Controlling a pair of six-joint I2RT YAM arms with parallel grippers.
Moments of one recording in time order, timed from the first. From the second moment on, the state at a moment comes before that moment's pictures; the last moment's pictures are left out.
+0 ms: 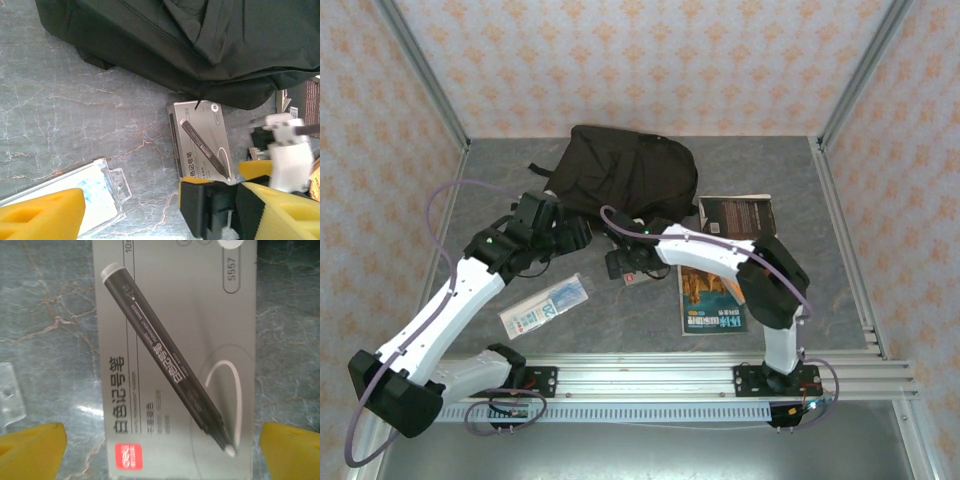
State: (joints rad) left arm -0.42 1.08 1.07 -0.86 -0.08 -0.72; right arm 0.93 1.93 1.44 -0.77 0.14 0.63
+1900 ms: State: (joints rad) left arm -0.37 1.07 0.99 -0.80 0.01 -0.75; right arm 0.93 1.97 1.37 -0.76 0.16 0.58
